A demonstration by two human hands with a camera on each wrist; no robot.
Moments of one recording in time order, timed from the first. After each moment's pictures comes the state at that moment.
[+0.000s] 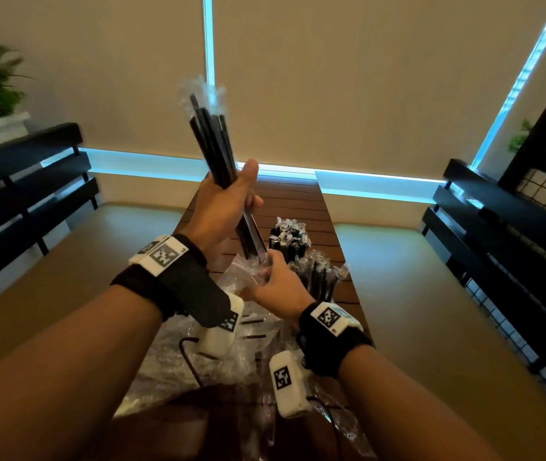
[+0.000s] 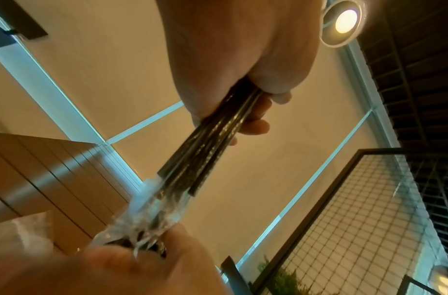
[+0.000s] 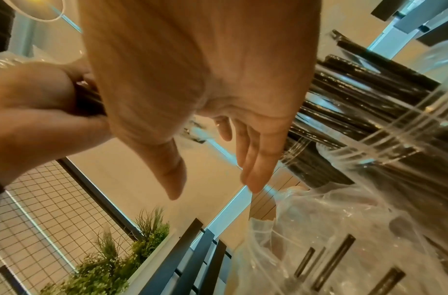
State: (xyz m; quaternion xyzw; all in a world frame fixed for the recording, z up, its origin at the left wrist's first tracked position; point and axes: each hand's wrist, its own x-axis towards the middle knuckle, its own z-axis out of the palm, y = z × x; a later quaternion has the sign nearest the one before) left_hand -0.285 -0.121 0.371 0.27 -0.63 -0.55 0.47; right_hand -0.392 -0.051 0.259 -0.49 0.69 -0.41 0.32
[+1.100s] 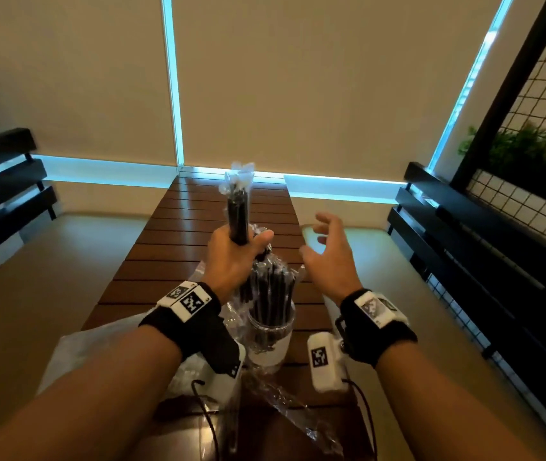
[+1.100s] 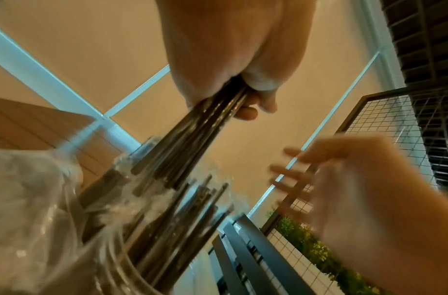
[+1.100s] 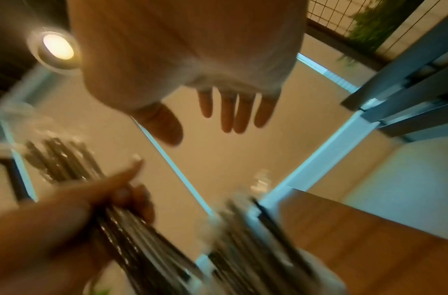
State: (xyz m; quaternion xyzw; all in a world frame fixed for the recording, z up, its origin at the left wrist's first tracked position) left_hand -0.352 -0.084 0.307 0.28 -0.67 -0.51 0.46; right_hand -0.489 0.021 0.318 -0.44 0.73 -0.52 0.06
